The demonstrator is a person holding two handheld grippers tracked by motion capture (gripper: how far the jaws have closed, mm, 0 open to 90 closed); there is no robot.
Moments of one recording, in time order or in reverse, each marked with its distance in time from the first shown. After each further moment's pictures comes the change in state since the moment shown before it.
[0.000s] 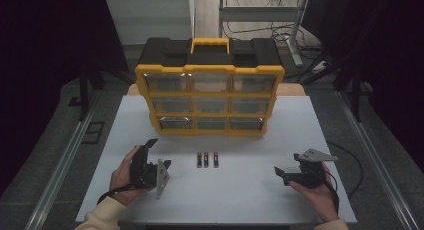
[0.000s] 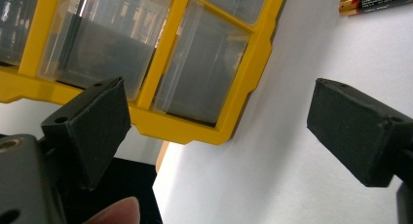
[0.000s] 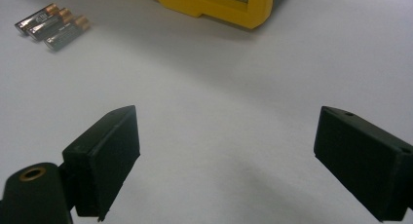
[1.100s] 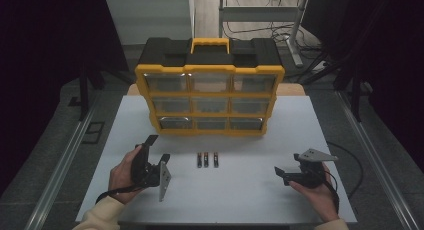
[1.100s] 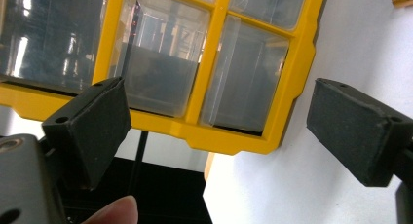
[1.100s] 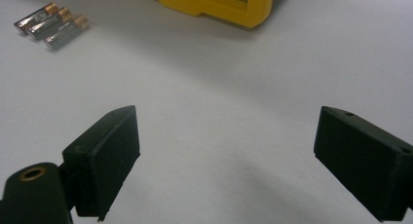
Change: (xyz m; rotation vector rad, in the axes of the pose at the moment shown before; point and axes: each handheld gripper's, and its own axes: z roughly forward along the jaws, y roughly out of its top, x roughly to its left) left arm 0.002 0.007 -0.002 -0.017 0.165 0.141; right arm -0.001 0.000 0.000 0.002 0.001 0.000
